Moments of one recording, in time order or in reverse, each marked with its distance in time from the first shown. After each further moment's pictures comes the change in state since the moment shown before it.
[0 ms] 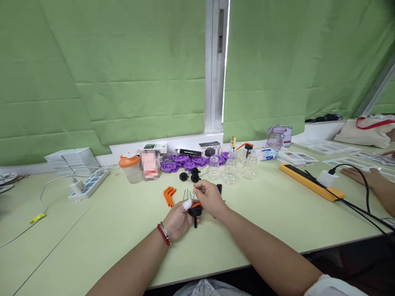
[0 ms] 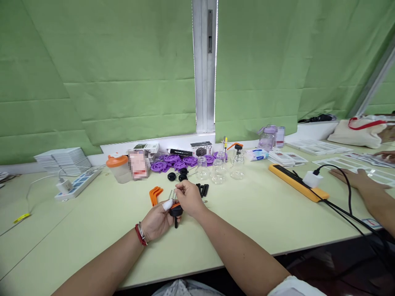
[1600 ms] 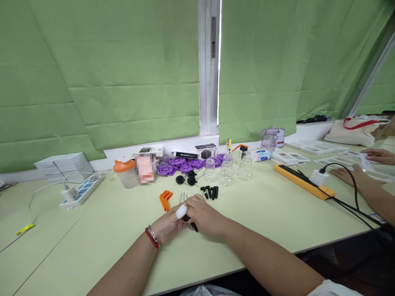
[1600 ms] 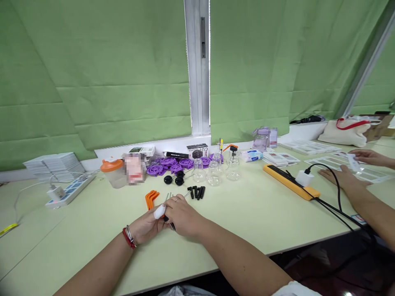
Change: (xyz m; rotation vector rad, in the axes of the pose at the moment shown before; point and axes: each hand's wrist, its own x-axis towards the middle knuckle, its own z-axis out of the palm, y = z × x) left_hand -0.011 0.020 -0.018 0.171 -0.214 -0.098; right_hand -0.028 -0.020 -0.012 -0.845 -0.583 -0.636
